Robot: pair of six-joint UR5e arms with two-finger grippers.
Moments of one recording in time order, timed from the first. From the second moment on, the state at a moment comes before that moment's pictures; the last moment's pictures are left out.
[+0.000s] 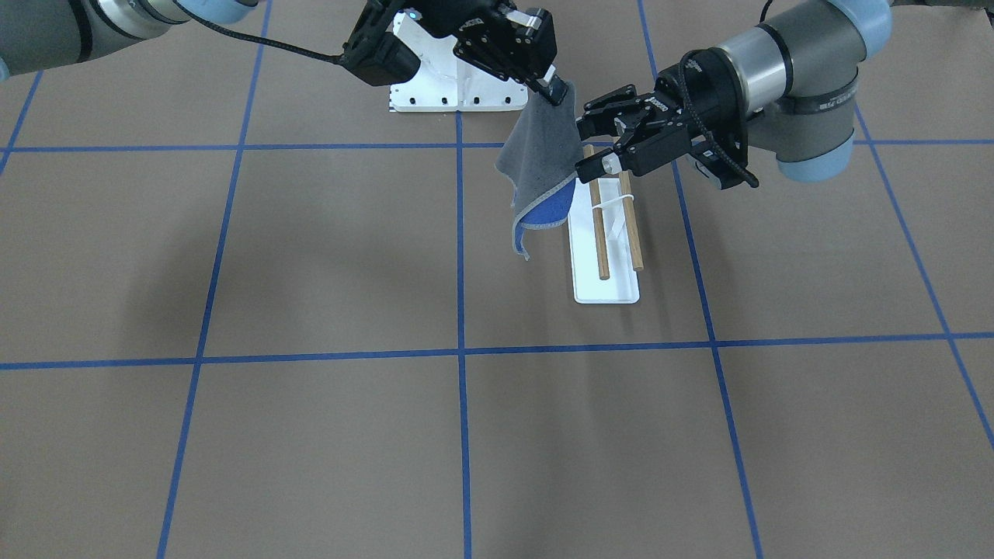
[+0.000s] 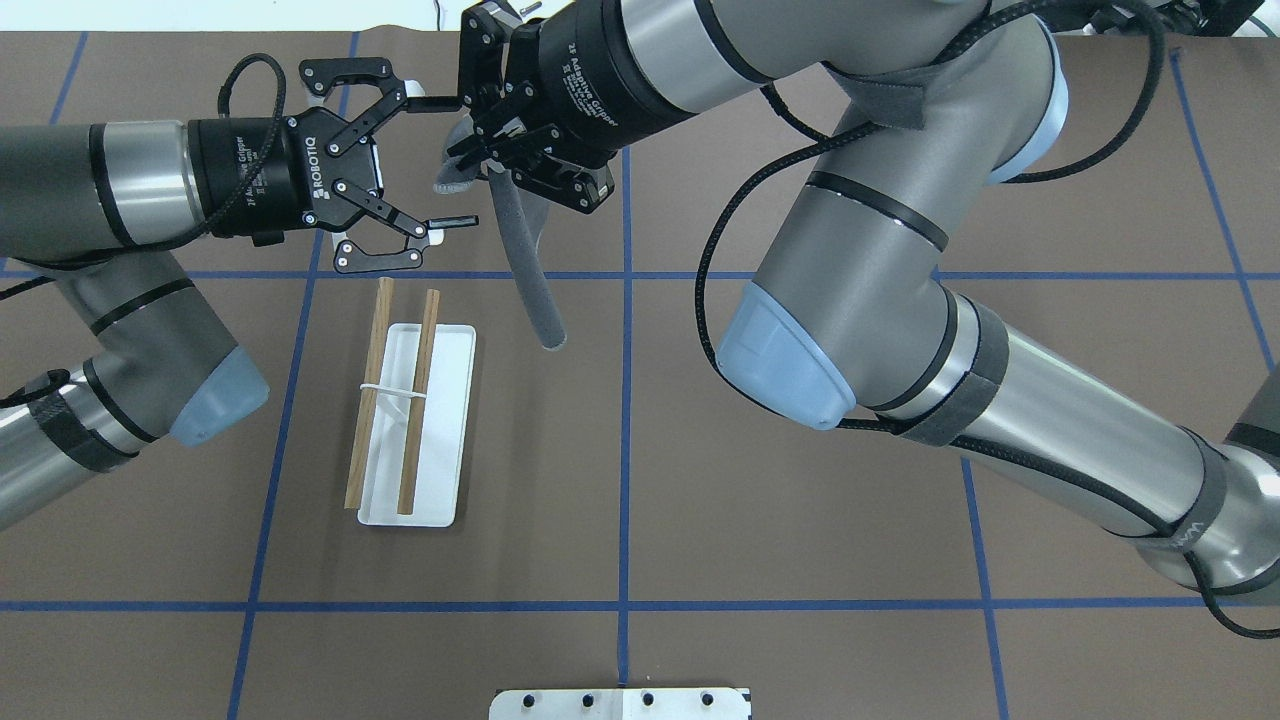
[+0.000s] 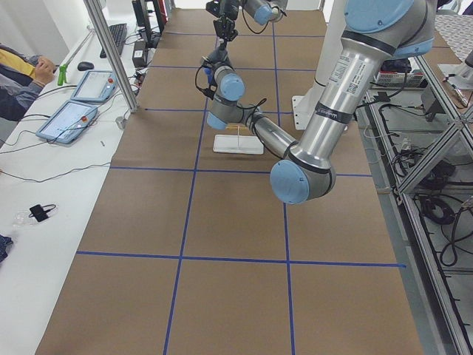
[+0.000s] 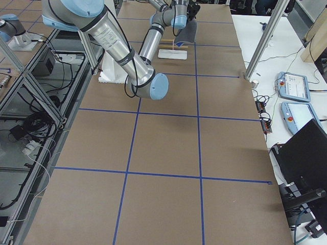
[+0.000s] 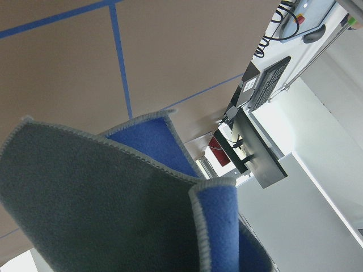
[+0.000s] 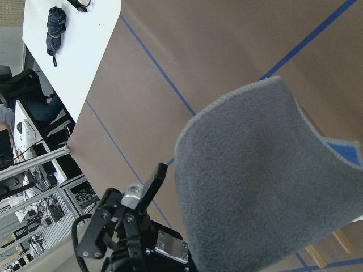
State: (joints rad) left arm -0.81 -2.02 -1.65 -3.13 -1.98 -3.02; right arm 0.73 -0.67 1.78 -1.12 2.13 2.20
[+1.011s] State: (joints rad) left arm -0.82 -2.01 -1.65 -3.16 -1.97 -3.02; right arm 0.73 -0.67 1.79 -1.12 2.14 2.20
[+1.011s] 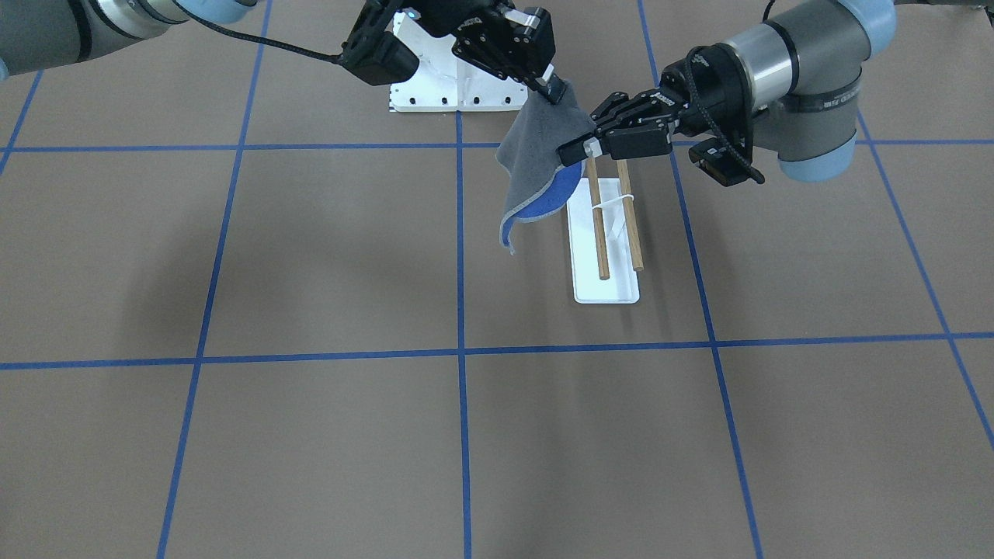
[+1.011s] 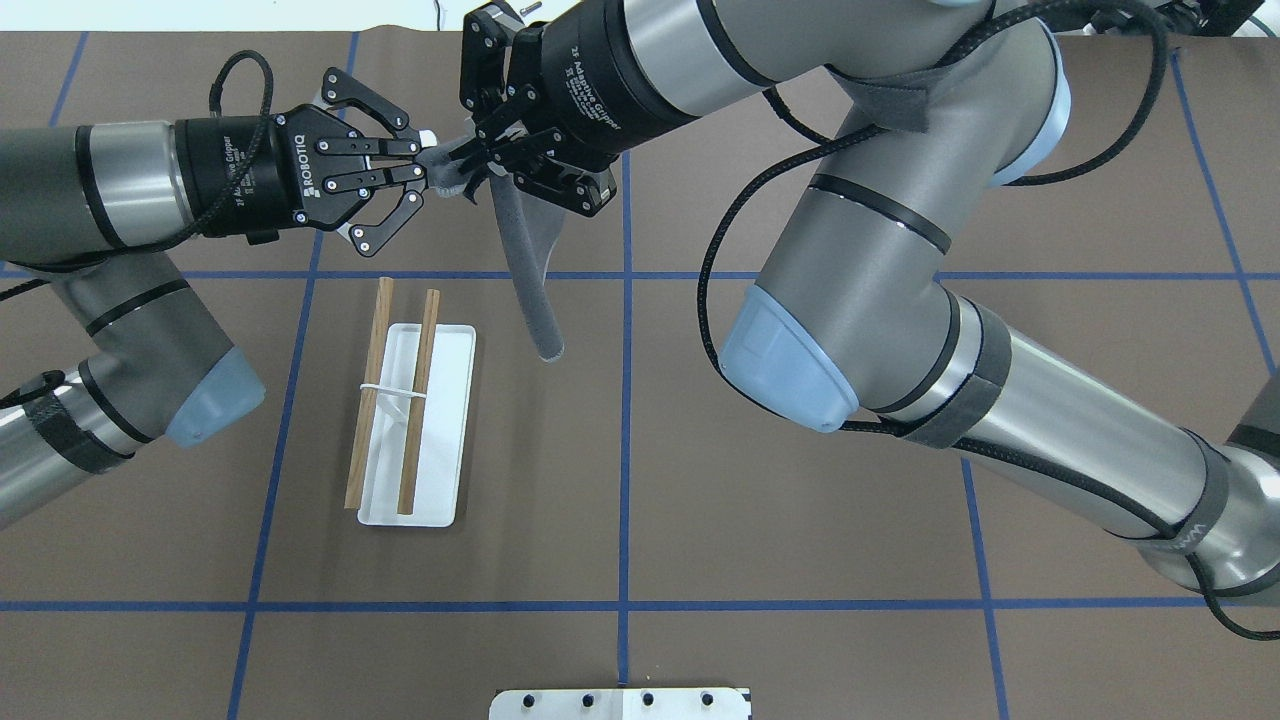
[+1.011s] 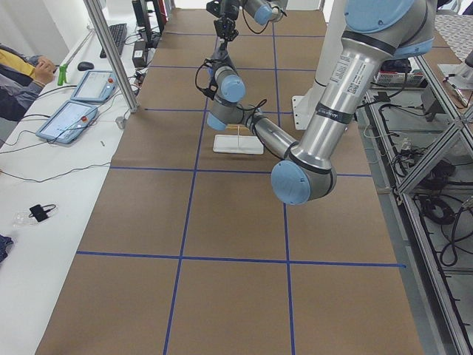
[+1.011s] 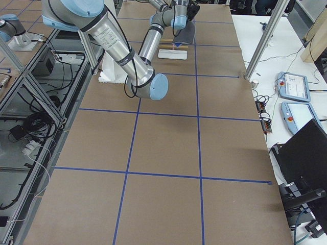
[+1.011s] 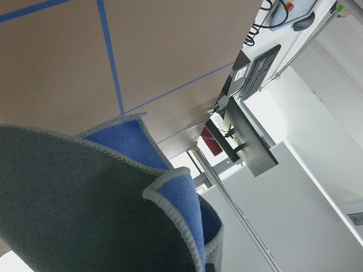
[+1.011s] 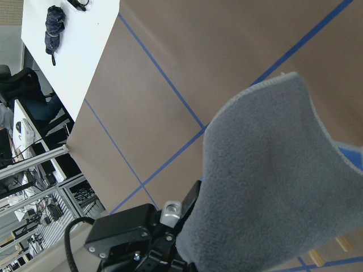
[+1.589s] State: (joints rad) left arm -0.82 -2.01 -1.67 -3.15 -1.97 -3.00; right arm 0.73 -0.68 1.79 -1.11 2.12 2.24
